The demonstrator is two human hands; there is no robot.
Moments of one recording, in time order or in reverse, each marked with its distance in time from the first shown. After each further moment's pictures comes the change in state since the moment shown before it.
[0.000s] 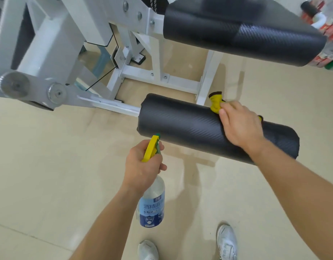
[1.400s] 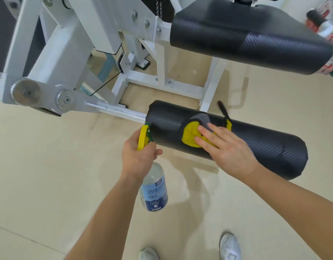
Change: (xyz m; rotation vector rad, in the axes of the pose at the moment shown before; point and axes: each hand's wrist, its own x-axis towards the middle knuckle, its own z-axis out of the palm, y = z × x) left_hand 0.039 0.011 -0.012 -0.146 0.112 0.048; right_hand -0.039 -0.022 0.032 -0.084 0.263 -0.664
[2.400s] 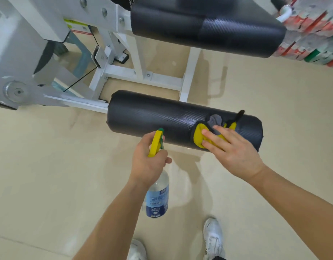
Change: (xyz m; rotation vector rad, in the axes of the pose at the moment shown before) left_hand -0.069 -0.019 0.094 0.089 -0.188 0.016; right_hand -0.118 0.047 -0.023 -0.077 -0.028 0.021
